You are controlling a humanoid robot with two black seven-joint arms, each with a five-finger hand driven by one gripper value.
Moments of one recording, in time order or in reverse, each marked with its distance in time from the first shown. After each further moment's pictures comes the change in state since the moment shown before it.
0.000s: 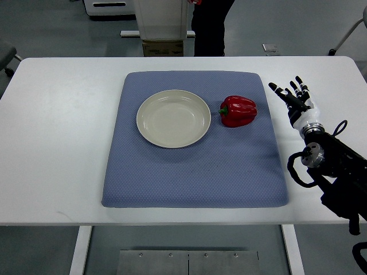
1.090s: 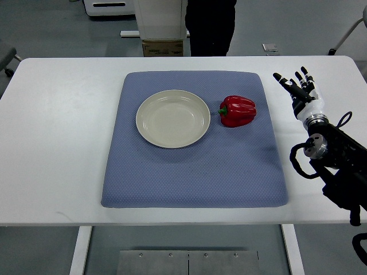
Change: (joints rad) left arm -0.016 0.000 0.002 0.001 0.000 0.000 -0.005; right arm 0.048 -0.002 0.012 -0.029 0.000 0.016 -0.001
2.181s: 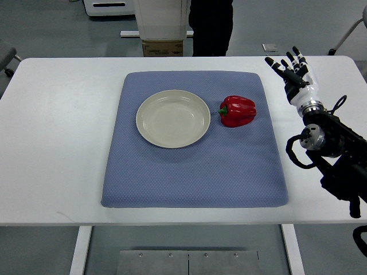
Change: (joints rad) left arm 0.000 0.000 0.000 0.000 0.000 0.000 0.000; right arm 0.056 -0.016 -0.033 0.074 -0.022 0.028 0.040
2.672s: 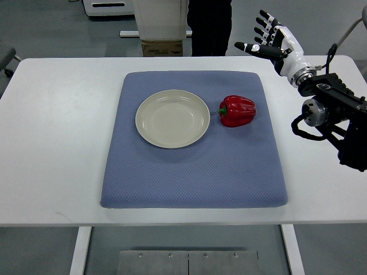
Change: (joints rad) left arm 0.000 0.000 0.000 0.000 0.000 0.000 0.000; right arm 0.269 -0.123 -0.501 0.087 -0.002 0.014 -0.025
